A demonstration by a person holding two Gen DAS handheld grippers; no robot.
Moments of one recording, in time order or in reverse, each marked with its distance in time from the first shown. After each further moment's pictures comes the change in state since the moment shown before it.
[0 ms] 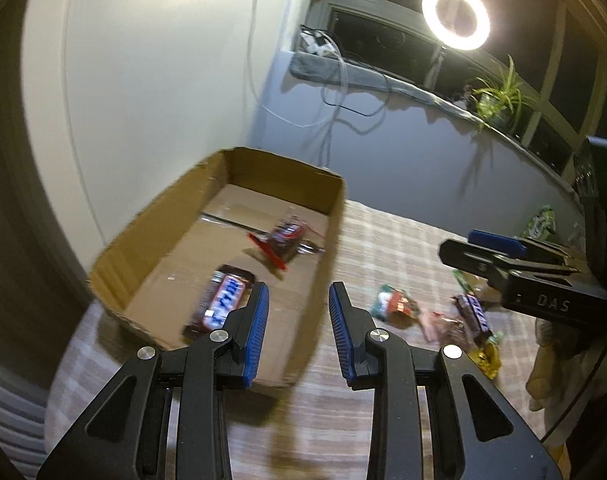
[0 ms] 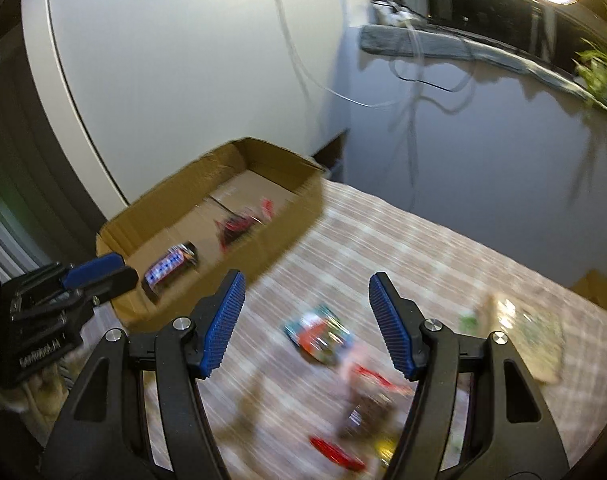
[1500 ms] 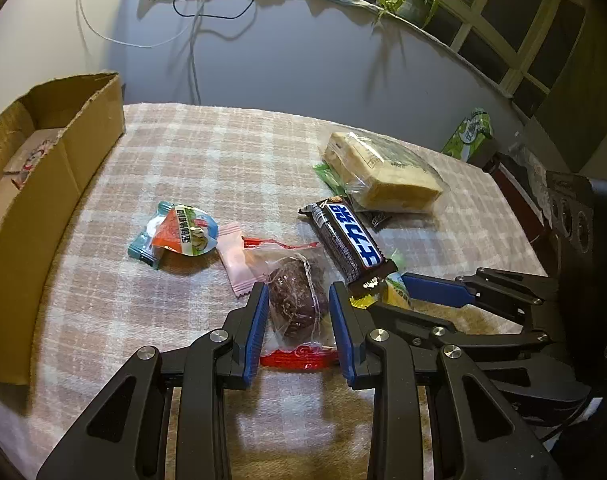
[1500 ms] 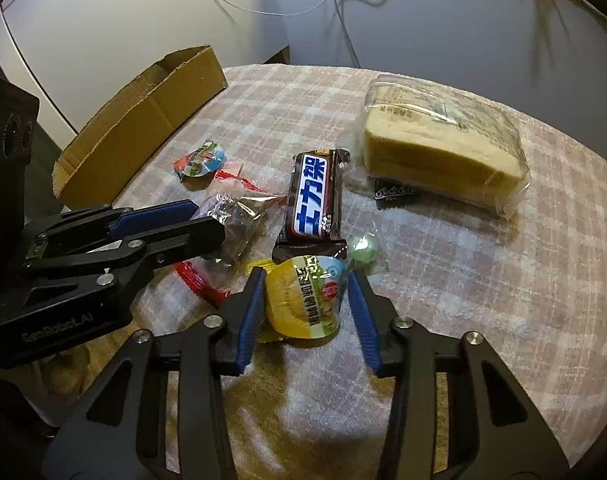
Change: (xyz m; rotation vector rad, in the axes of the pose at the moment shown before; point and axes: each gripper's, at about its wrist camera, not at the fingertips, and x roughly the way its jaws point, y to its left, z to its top) left arm 0.083 -0.139 -0.044 0.166 0.274 -0.240; right arm -0.008 -0.097 -0.121 0.182 0.193 0.005
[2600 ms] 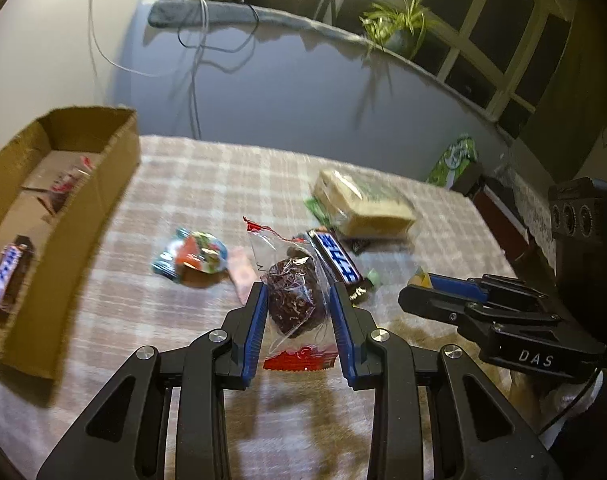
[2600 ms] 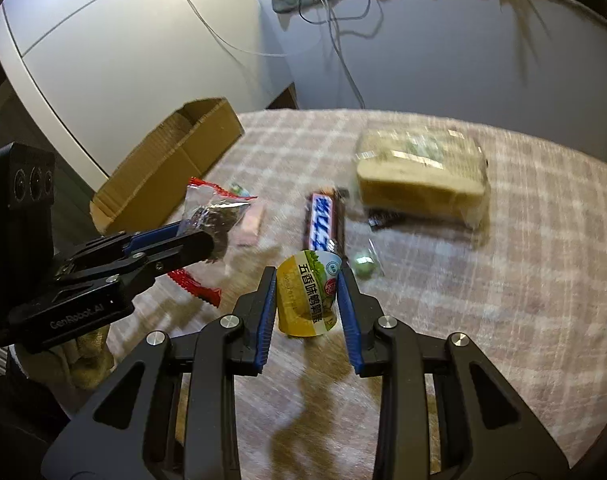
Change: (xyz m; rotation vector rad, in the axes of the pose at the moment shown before) left arm -0.047 0.005 0.003 -0.012 -0.109 -0.027; right arm -0.052 -0.003 0.001 0.061 -0.120 0.067
